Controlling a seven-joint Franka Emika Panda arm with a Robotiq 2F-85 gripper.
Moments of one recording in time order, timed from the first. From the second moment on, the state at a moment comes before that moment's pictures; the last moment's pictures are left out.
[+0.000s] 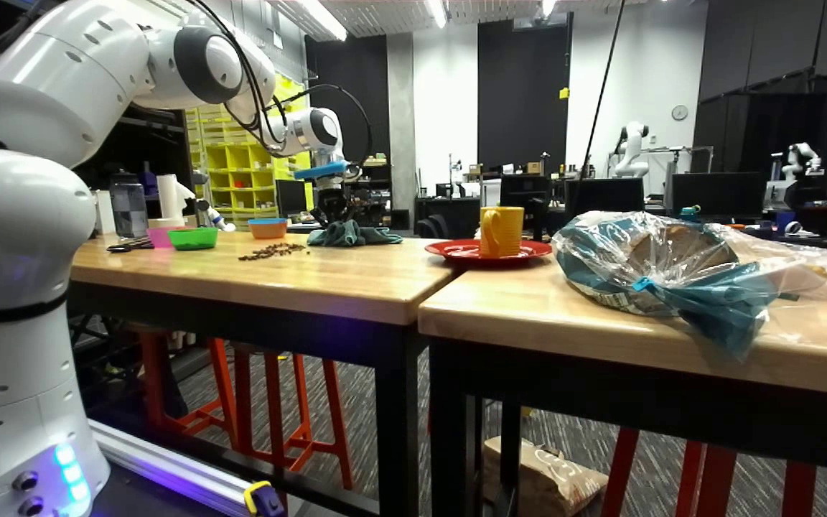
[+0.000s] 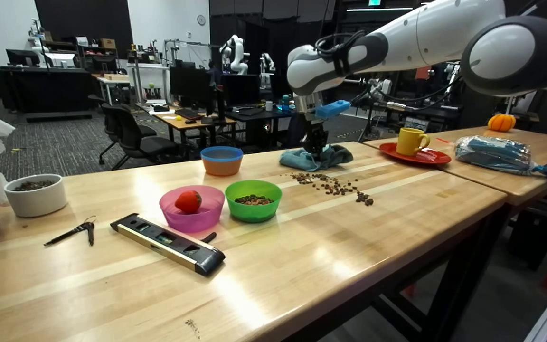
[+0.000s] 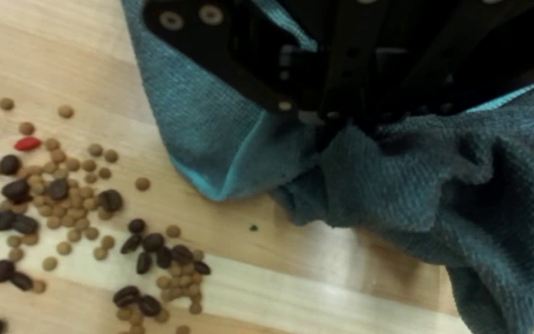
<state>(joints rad) 0.09 0.64 0.01 -1.20 -0.20 1.64 -0.09</state>
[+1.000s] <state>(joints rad) 0.17 0.60 0.09 -1.30 -0.34 1.82 -0.39</state>
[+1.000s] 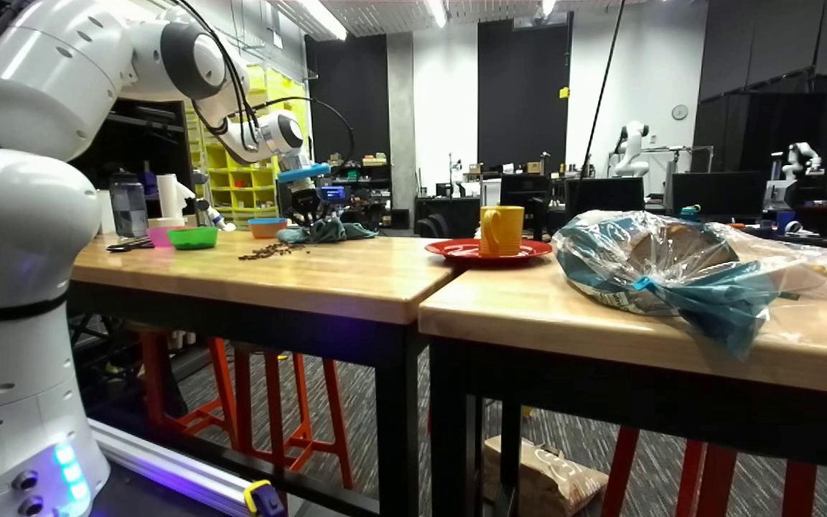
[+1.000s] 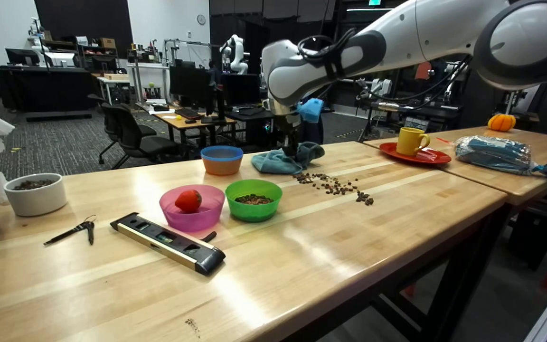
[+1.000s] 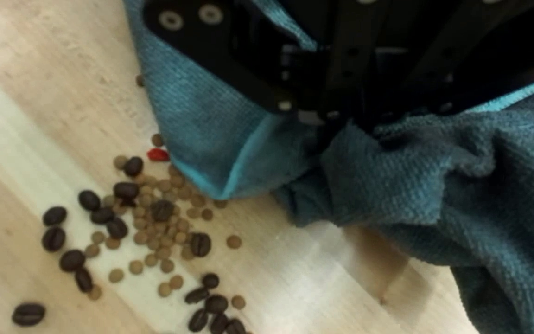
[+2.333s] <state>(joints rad) 0.11 0.36 0.10 -1.73 -0.38 2.16 -0.77</state>
